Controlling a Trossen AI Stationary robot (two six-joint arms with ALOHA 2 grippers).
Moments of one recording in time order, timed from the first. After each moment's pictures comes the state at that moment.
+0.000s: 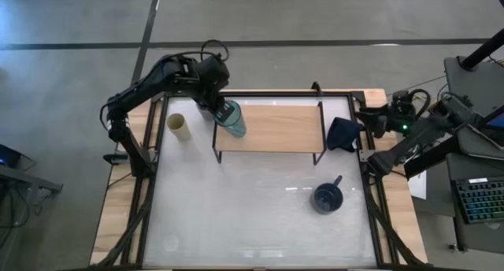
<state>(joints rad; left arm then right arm) 0.35 1.68 2.14 -1.57 -0.03 -0.45 0.58 0.69 1.28 -1.34 1.00 1.25</state>
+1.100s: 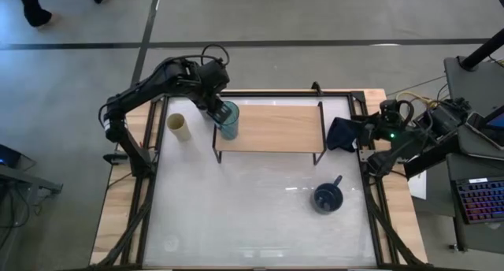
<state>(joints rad) 0.35 1.65 2.05 -1.57 -0.08 -0.44 0.58 0.77 1.24 -1.31 1.00 1.33</state>
